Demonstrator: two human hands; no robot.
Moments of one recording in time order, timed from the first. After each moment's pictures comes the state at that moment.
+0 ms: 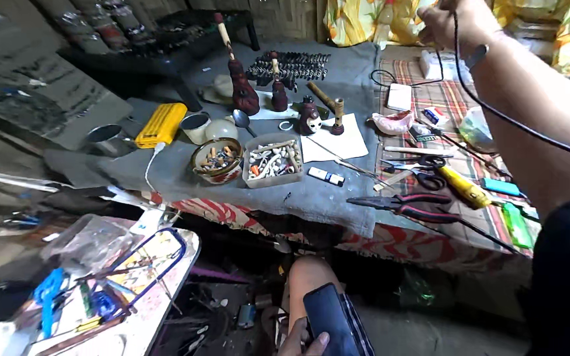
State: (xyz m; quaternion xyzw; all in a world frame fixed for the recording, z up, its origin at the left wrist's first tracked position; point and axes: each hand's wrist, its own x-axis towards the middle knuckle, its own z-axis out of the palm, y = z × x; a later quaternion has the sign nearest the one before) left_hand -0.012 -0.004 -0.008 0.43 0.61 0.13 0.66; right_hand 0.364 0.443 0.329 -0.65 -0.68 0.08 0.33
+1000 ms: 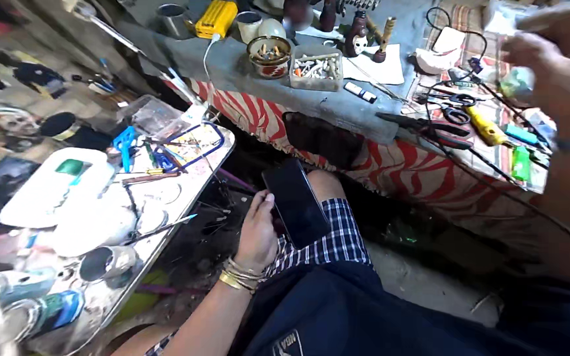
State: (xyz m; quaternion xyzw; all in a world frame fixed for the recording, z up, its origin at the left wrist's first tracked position) left_hand -0.038 -0.041 0.056 0.21 0.56 0.62 0.51; right_hand 0.353 0.191 0.259 -0.46 -0.79 0.12 0.40
